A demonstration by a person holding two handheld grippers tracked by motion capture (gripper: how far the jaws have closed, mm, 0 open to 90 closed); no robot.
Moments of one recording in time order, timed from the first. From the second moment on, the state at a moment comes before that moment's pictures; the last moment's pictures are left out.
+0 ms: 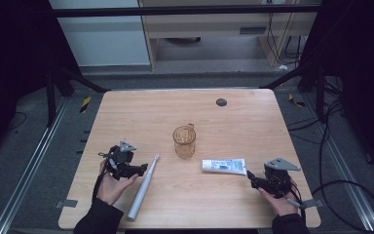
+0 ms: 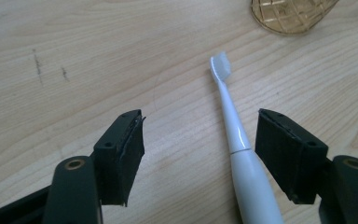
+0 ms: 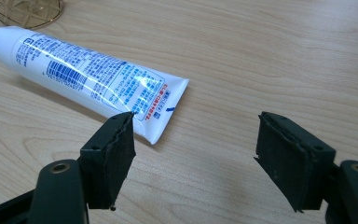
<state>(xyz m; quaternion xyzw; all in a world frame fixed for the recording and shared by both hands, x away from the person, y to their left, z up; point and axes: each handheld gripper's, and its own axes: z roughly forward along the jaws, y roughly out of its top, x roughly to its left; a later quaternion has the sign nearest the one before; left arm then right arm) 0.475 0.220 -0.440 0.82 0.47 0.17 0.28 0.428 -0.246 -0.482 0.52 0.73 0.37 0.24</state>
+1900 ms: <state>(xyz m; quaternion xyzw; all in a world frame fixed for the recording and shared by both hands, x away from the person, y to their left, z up) 0.471 0.190 -0.471 0.85 0.48 0.09 0.19 0.429 -0.245 -0.485 0.51 0.74 0.36 0.23</state>
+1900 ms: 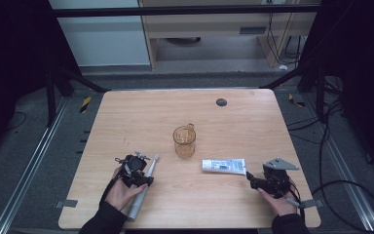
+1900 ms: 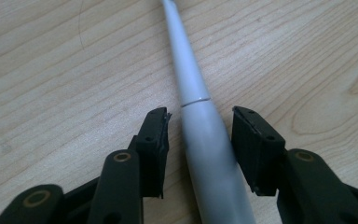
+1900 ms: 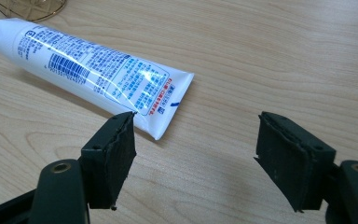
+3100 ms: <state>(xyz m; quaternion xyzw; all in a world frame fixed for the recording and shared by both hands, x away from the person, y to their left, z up) 0.471 0.184 -0.467 0.87 0.46 0.08 0.19 0.430 -0.245 -0.485 0.51 0.74 0.36 0.23</state>
